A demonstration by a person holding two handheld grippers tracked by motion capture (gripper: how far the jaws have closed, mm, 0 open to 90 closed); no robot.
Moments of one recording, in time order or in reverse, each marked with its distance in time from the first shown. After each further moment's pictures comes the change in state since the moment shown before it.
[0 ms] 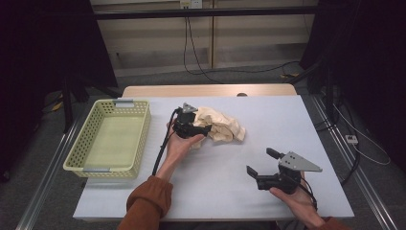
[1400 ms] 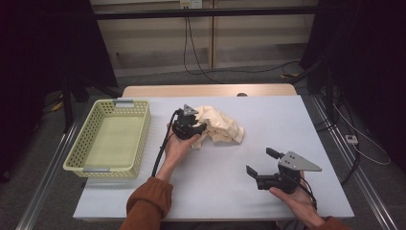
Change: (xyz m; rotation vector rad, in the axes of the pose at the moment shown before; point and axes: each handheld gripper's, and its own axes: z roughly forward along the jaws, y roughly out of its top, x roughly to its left) left arm -0.002 -0.006 0.002 0.033 0.026 0.095; right arm -0.001 0.000 0.001 0.001 0.003 0.001
